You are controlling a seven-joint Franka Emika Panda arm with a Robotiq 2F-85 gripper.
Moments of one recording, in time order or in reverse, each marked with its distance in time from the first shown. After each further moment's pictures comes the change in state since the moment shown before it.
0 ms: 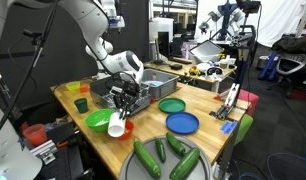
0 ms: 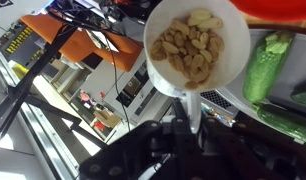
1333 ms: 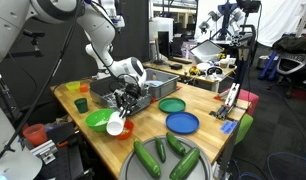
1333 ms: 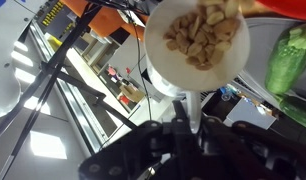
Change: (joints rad) arm 0.044 0.170 -0.017 0.178 0.000 -0.208 -0.008
